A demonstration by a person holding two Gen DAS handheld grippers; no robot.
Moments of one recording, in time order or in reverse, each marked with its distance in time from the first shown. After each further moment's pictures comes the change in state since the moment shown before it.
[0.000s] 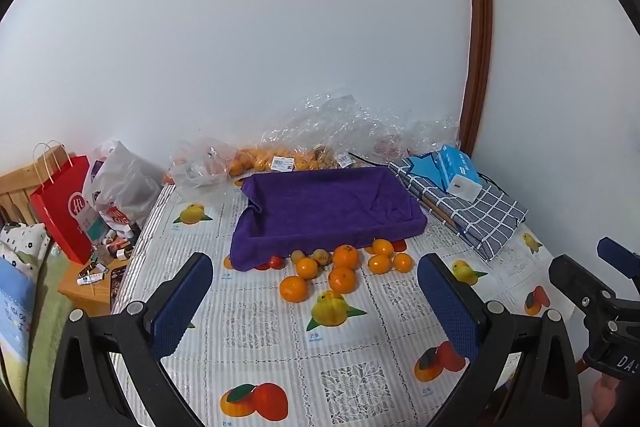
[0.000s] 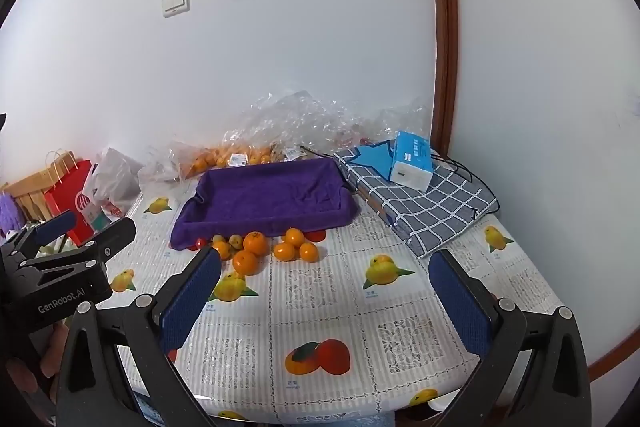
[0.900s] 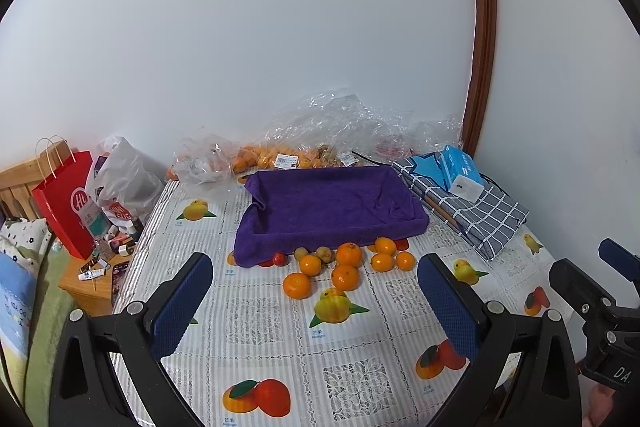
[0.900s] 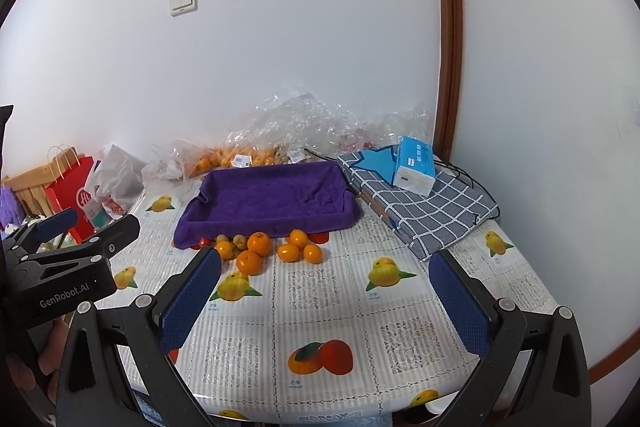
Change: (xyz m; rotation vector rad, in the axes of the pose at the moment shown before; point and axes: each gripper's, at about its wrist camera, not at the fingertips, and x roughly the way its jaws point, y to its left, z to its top) left arm -0.006 0.006 -0.001 -0.014 0.001 -0.001; right arm -0.004 0.006 0.001 -0.021 -0.012 0.004
